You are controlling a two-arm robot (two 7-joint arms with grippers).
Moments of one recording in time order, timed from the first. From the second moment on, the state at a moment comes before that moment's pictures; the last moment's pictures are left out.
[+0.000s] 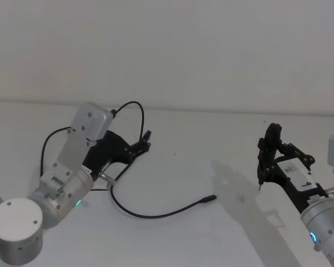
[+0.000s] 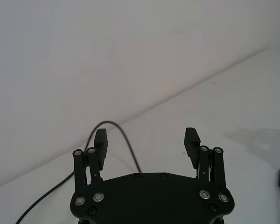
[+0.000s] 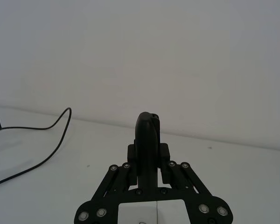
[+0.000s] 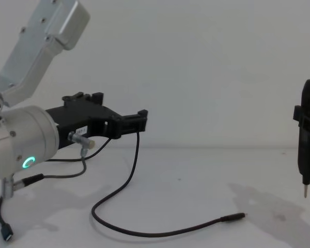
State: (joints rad) left arm -0.26 0.39 0.47 -1.65 -0.21 0.07 -0.07; right arm -0.01 0.34 -0.23 -1.77 0.29 0.03 0.07
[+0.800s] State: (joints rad) left arm -0.38 0.49 0.56 -1.71 -0.27 0.29 -0.41; right arm -0.01 0.34 -0.23 -1.77 0.29 0.03 0.07
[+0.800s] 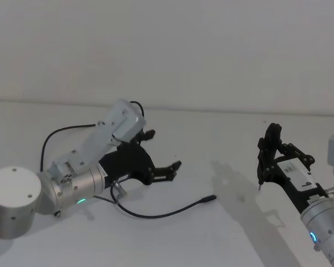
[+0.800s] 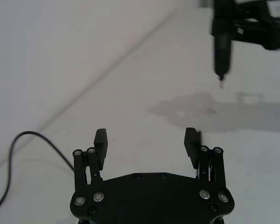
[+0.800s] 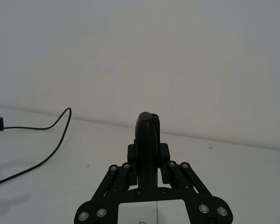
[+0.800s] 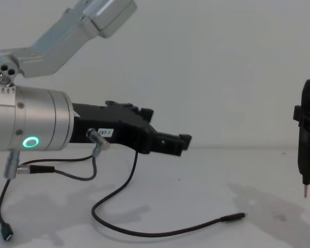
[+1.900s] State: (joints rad) left arm -0.57 0.53 0.70 -1.63 -0.28 0.53 -0.66; right arm -0.01 0.34 -0.23 -1.77 0.29 0.03 0.07
